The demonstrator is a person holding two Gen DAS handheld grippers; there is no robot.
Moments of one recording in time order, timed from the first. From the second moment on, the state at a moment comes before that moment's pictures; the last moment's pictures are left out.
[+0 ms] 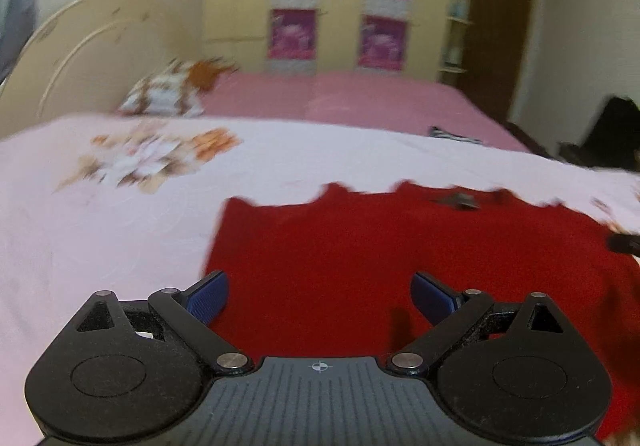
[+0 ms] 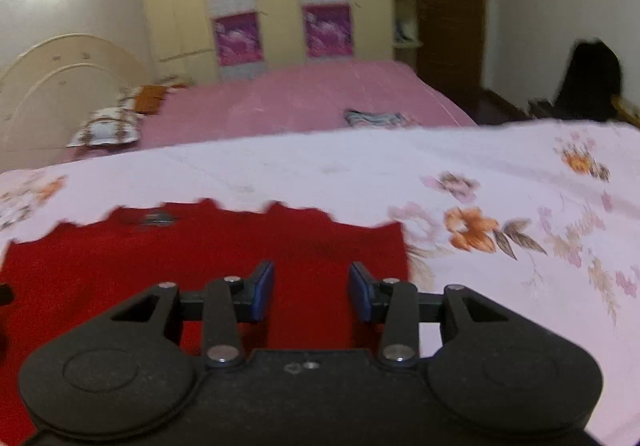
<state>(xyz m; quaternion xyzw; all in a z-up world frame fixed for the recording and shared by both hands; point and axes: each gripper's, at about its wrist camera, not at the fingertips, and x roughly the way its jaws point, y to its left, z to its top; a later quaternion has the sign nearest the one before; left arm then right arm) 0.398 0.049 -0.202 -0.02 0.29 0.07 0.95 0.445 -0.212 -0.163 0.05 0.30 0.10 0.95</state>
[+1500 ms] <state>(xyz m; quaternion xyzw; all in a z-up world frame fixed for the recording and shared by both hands) 0.322 0.038 -0.229 0.00 0.36 0.06 0.93 0.337 -0.159 -0.194 -0.01 0.35 0.14 0.93</state>
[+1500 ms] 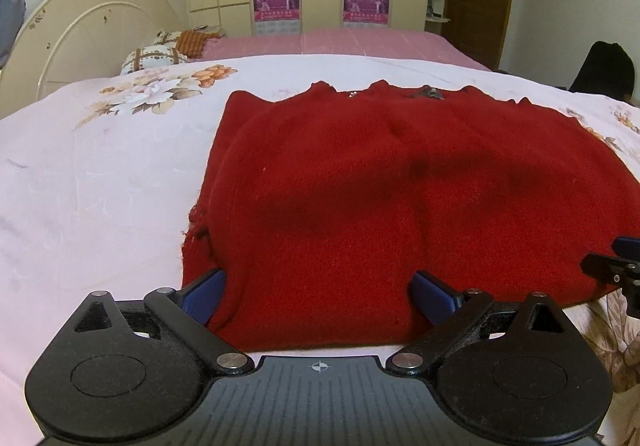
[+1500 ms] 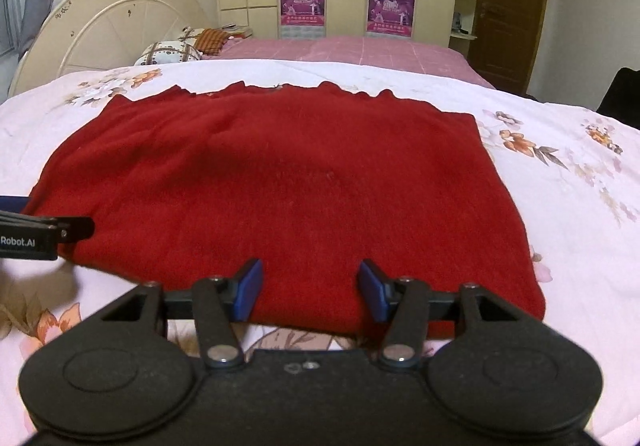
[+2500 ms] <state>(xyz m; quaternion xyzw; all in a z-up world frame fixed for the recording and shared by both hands) 0.407 0.027 -0.202 -0.02 0.32 0.06 0.94 0.408 -0.126 -0.156 0.02 0.30 0.16 0.94</state>
